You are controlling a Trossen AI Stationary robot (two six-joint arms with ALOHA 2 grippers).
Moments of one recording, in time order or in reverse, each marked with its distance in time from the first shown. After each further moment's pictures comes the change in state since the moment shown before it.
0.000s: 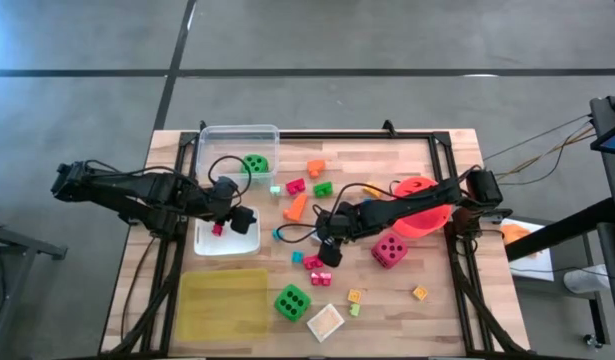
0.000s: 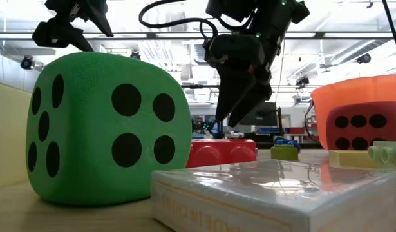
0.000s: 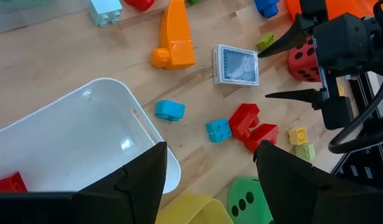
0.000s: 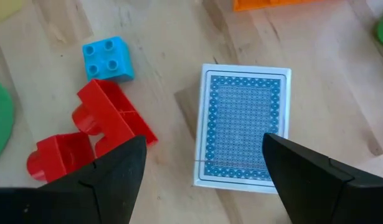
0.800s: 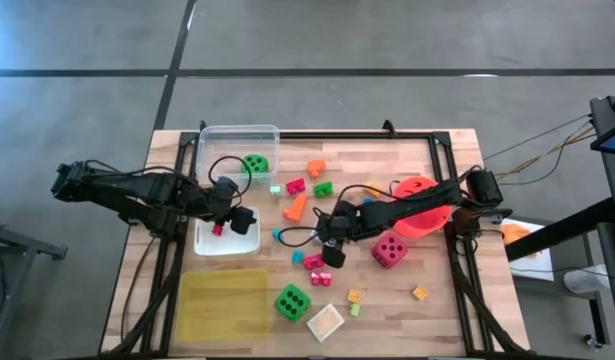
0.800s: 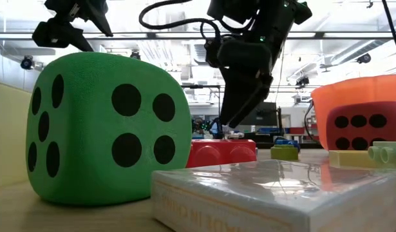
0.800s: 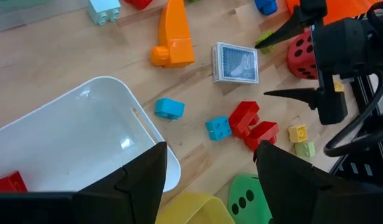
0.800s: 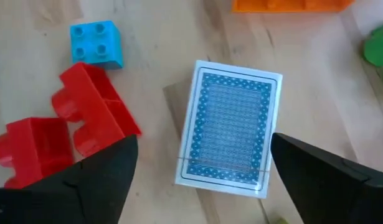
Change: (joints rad) left arm 0.000 0.000 0.000 0.000 0.008 0.004; right arm 0.006 0.007 -0.018 0.001 0.054 -0.113
